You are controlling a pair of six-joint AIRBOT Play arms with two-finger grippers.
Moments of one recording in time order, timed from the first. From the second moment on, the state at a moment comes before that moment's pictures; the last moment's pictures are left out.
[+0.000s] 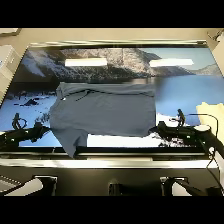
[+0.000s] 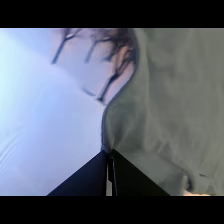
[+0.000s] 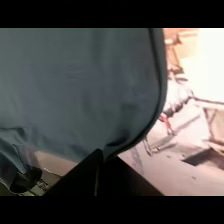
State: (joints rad) left arm 0.61 -1.27 0.59 0.60 -1.04 -0.94; right arm -0.32 -1.22 0.55 -0.55 1.06 1.07
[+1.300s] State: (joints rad) left arm 0.16 -0.86 2.04 1.36 -1.43 -1.61; right arm 0.09 -0.96 2.09 -1.55 1.34 1.78
